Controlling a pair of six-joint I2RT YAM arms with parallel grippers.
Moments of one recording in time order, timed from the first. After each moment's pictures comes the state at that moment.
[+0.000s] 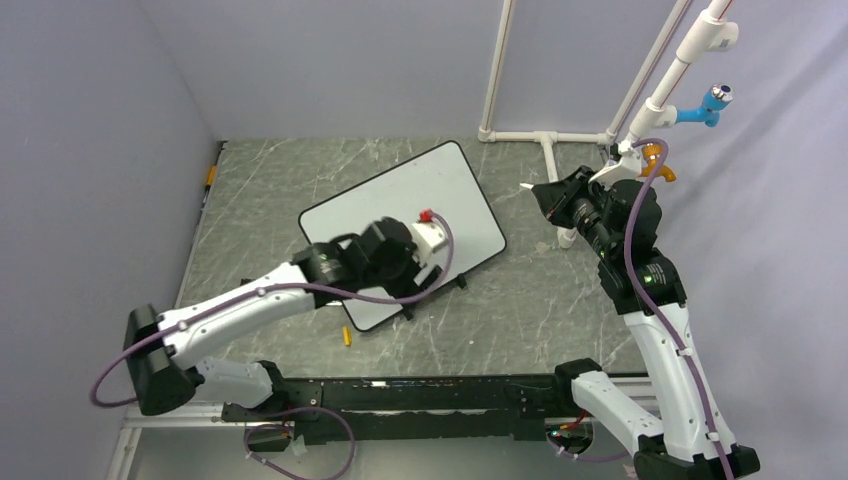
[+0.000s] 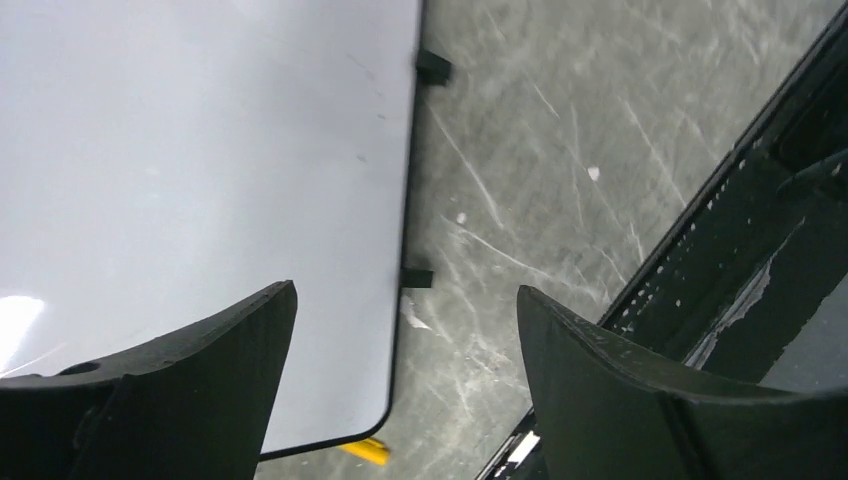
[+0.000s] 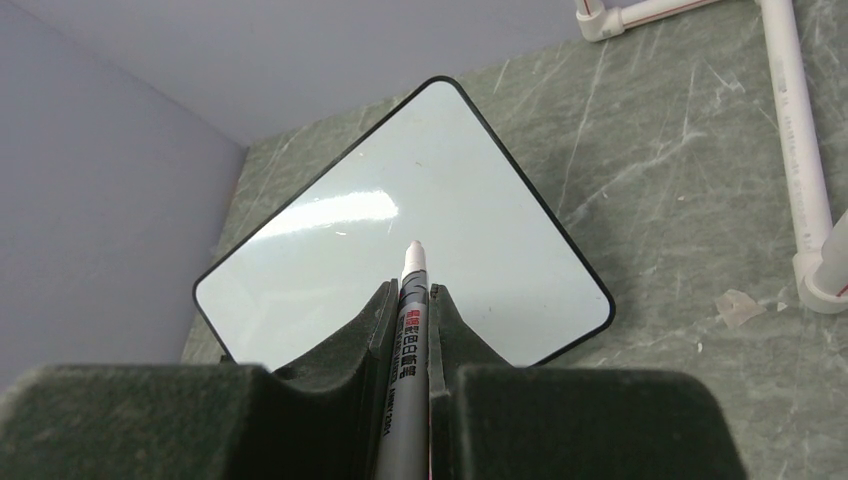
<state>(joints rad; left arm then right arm) -1.03 1.31 1.14 -0.58 -0.10 -0.06 0.22 0.86 1.15 -0.48 -0.06 0.55</state>
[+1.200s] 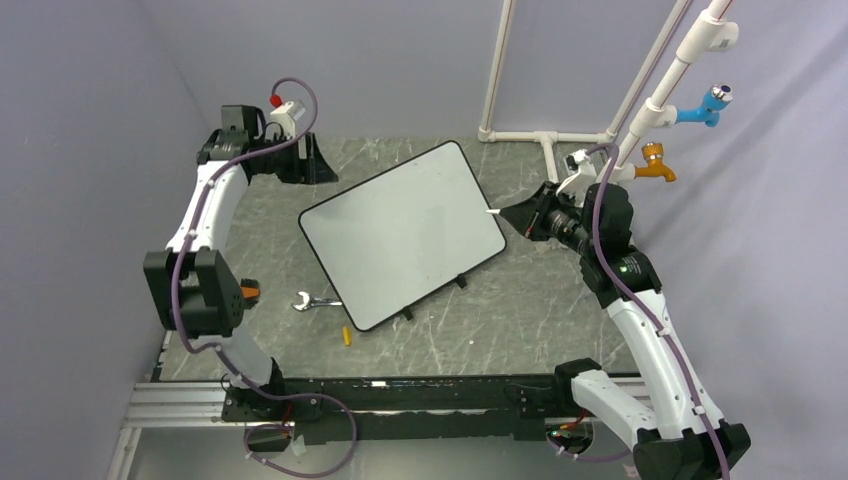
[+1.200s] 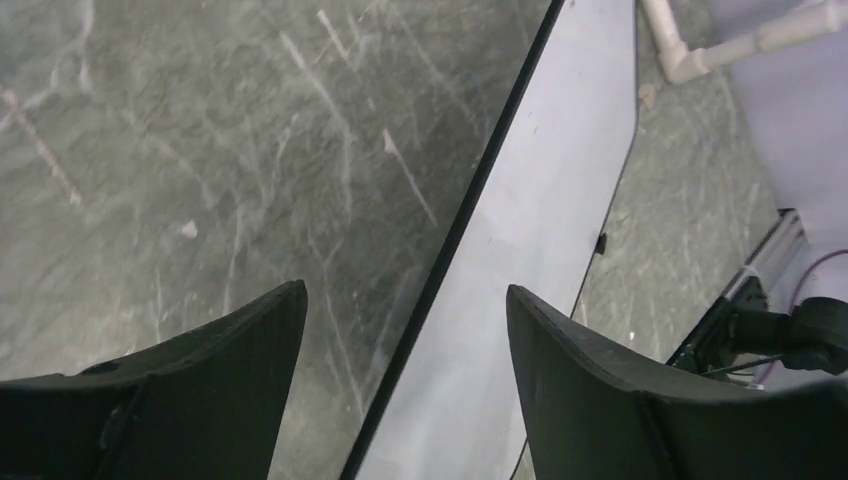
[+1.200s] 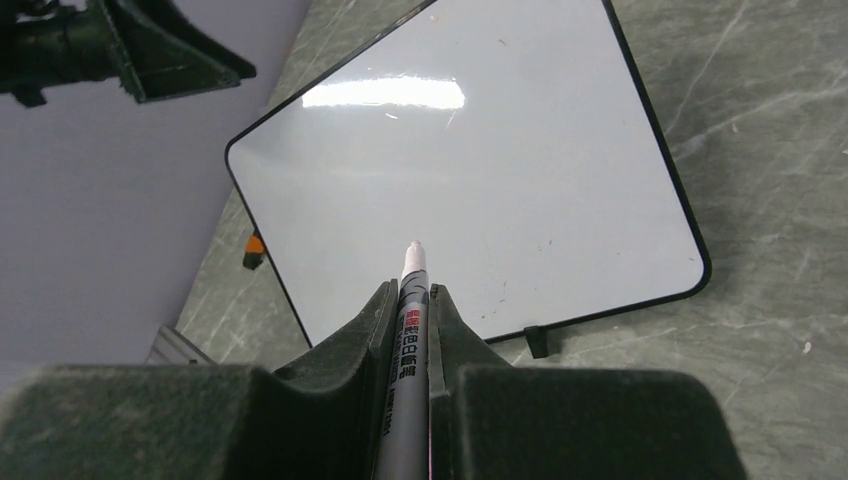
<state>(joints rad) 0.04 1.66 1.56 -0.67 0.72 0.02 0.22 0.90 1.00 -0.39 -0.37 0.49</state>
